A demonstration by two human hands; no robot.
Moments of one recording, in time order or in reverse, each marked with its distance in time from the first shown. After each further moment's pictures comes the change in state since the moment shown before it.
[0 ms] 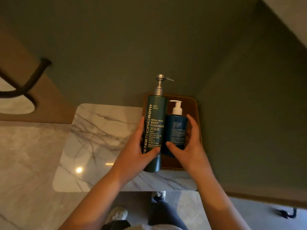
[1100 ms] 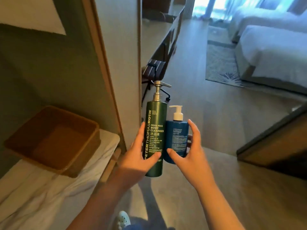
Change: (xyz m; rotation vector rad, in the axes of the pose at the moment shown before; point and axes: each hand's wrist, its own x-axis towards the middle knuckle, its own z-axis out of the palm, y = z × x) left_hand -0.305 0.029 0.139 0.055 -1.213 0.130; right_hand -0.512 -0.006 0.070 -0.004 1.271 0.342
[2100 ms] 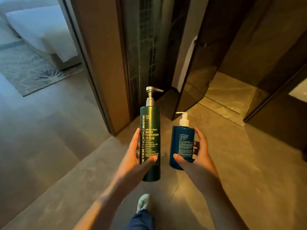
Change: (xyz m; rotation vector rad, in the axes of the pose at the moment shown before) left_hand -0.007 0.045 0.574 -0.061 -1.135 -0.024; right_hand -0.278 0.197 -0.426 0.068 1.138 0.585
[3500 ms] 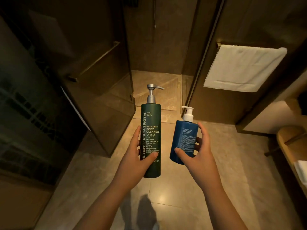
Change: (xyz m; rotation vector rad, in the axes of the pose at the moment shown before) left_hand 0.456 0.027 0.446 0.254 -0.433 0.023; right_hand 0.355 0.115 -0.410 0.000 0.586 0.145
